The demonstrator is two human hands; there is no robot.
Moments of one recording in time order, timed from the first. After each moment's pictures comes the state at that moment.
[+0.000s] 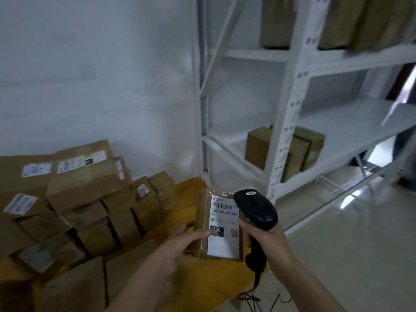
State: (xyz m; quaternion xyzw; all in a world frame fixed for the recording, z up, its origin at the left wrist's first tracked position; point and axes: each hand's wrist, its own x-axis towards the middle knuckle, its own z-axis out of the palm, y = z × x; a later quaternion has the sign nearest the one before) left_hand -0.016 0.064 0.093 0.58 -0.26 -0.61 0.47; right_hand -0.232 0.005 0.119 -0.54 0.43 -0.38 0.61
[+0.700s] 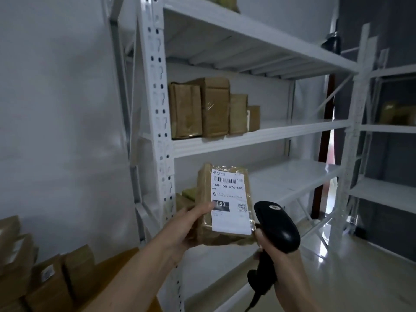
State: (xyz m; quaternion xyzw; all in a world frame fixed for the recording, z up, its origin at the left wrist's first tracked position) left_hand -0.299 -0.065 0.284 0.49 -0.44 -0.54 0.53; right_hand -0.504 -0.071 0.232 -0.44 0.35 -0.61 0.56
